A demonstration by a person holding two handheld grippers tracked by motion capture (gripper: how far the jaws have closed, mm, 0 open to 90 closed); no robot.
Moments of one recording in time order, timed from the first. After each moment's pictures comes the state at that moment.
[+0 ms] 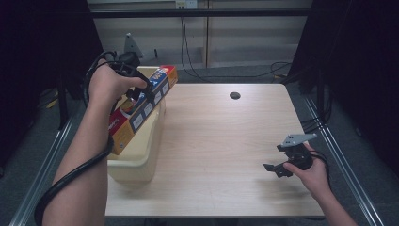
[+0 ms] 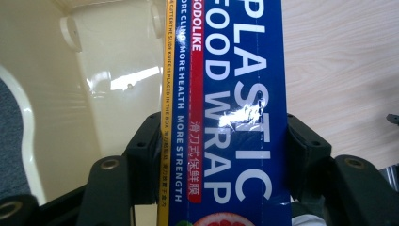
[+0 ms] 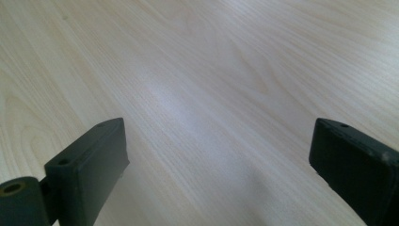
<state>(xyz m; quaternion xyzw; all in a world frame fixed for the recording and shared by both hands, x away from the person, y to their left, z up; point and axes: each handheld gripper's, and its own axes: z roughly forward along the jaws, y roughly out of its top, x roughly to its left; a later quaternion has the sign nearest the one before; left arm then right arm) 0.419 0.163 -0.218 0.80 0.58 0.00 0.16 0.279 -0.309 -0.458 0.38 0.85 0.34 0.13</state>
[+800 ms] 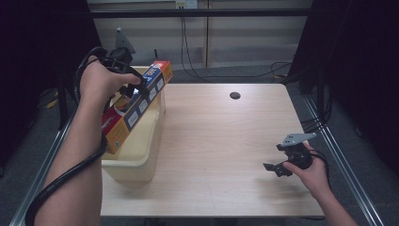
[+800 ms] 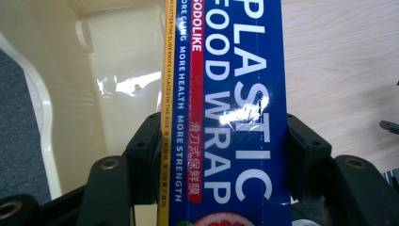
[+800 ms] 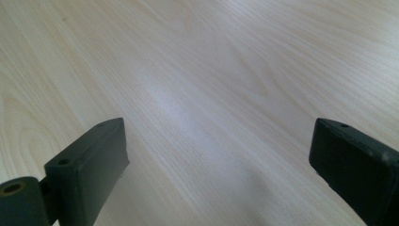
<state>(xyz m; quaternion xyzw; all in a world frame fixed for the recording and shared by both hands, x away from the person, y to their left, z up) 0.413 0.174 -0.203 0.79 0.59 0.01 0.17 0.281 -0.309 -0.458 0.38 0.85 0.34 0.14</state>
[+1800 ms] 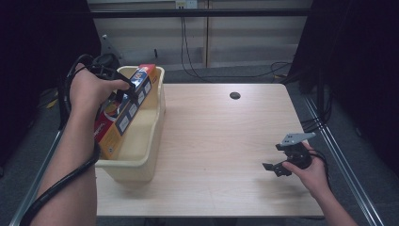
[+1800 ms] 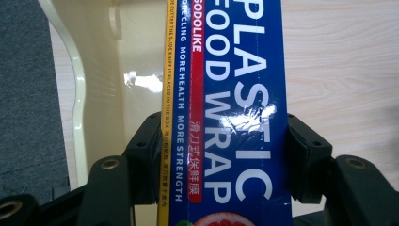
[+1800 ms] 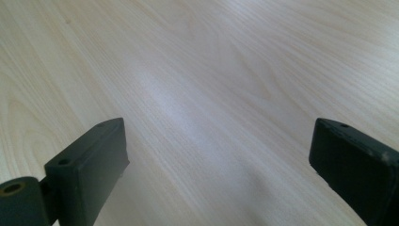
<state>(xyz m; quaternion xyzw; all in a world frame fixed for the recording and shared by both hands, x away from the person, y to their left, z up) 0.406 0.201 -0.216 0.76 0.63 0.03 0.17 0.282 -0.307 -0.457 0.37 0.85 0.35 0.14</state>
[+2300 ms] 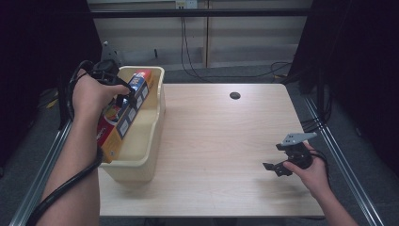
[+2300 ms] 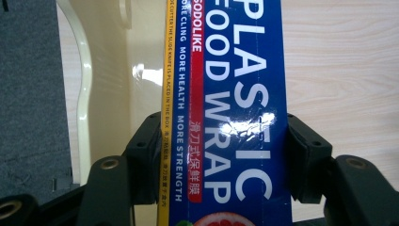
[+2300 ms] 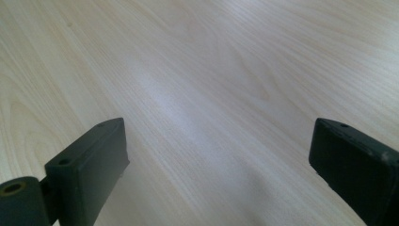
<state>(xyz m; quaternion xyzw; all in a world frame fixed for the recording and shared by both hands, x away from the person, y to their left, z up) 0.406 0.202 -0.232 0.75 0.65 0.03 0.15 0.282 -0.308 -0.457 0.37 0.85 0.35 0.14</state>
